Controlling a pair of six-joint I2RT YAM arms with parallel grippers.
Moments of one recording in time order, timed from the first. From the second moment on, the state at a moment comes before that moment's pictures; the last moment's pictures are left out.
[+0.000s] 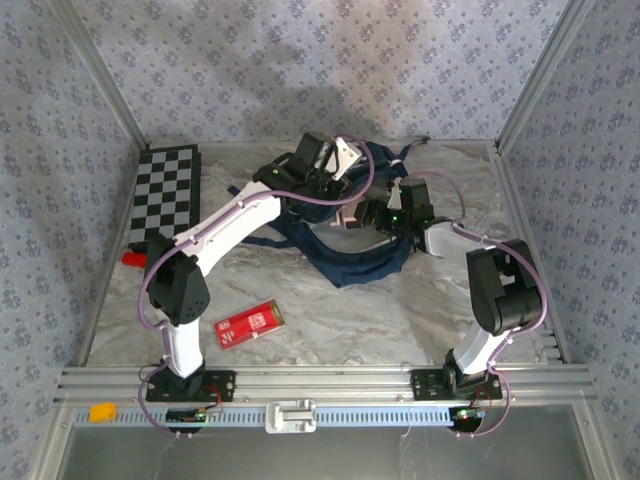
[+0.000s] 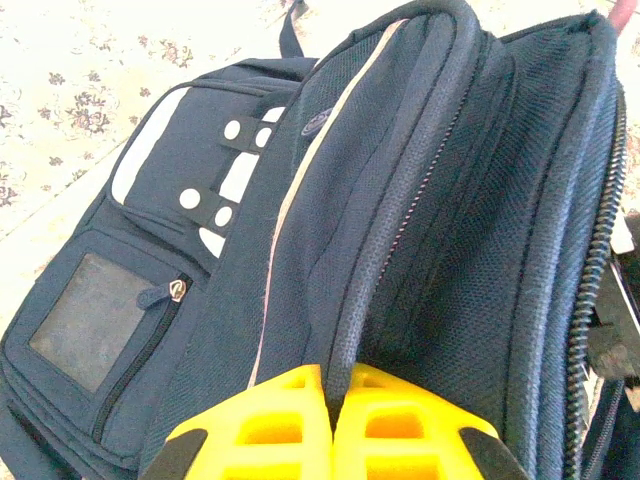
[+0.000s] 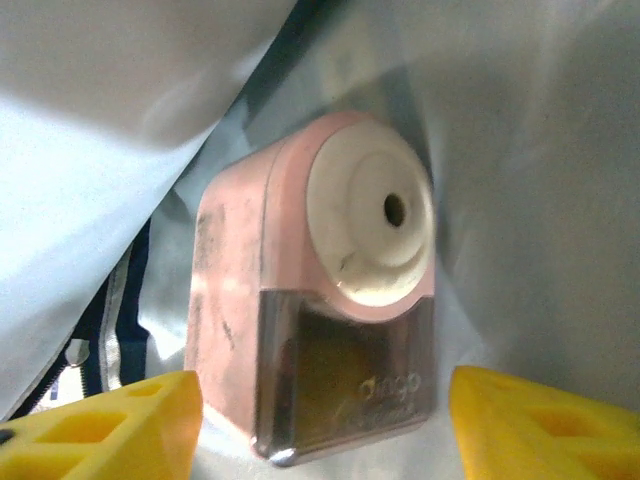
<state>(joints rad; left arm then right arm) -0.73 1.88 1.80 -0.59 0.00 0.10 0.30 1.67 0.93 0.07 -0.42 0.63</state>
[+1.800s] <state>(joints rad) -0.39 1.78 1.08 -0.04 0.37 -1.01 0.44 1.25 0.81 -0.40 -0.25 0.61</state>
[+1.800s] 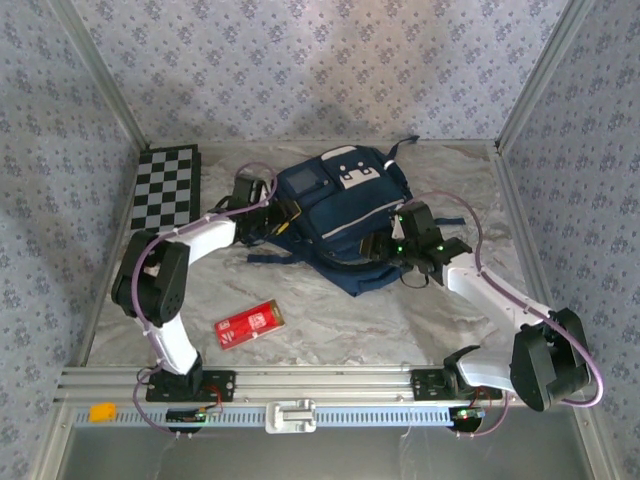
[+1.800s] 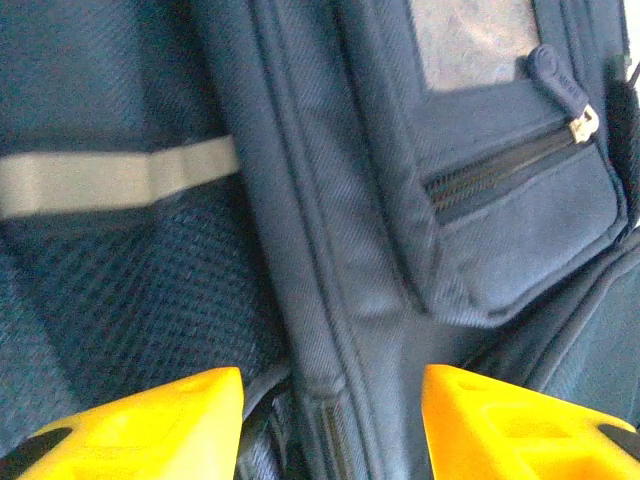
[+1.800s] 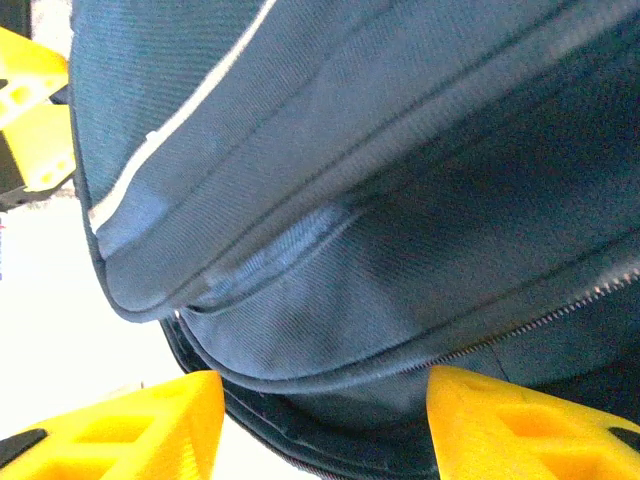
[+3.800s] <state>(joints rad) -0.67 1.76 1.08 0.01 0.10 -1.33 0.94 1.46 0.96 -0.53 0.38 0.88</state>
